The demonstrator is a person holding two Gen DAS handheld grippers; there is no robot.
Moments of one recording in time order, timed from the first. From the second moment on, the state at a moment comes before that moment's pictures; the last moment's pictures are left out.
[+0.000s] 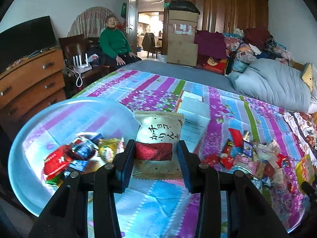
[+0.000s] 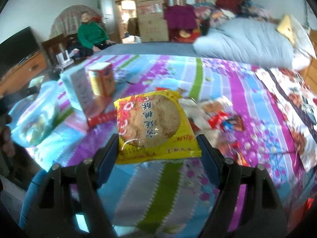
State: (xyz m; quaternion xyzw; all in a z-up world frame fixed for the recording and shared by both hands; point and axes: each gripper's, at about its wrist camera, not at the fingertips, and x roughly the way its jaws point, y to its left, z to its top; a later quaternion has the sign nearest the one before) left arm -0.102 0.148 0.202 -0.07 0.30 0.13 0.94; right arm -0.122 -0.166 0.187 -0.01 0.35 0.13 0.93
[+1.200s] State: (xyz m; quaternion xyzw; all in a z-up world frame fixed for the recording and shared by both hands) left arm -0.115 0.200 0.167 -0.12 0.34 0.10 0.93; right arm -0.057 -0.049 0.048 -0.22 0.55 0.25 0.76
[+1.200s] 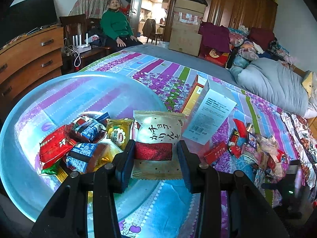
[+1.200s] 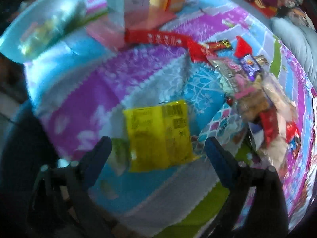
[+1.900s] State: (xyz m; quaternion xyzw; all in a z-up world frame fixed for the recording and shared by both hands) left arm -0.109 0.246 0.181 -0.14 0.33 0.13 0.92; right arm -0.061 -0.053 0.125 -0.07 0.48 0.22 0.84
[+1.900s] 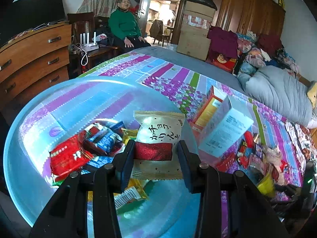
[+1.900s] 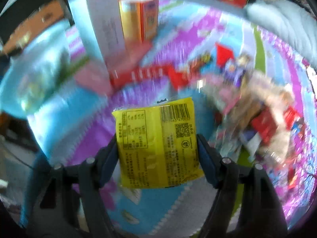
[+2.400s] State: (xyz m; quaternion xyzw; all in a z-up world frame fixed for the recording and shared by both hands) left arm -0.133 0.307 0.204 -0.18 0.30 0.17 0.92; right arm -0.040 0.116 0.247 -0.08 0.34 0.39 0.85
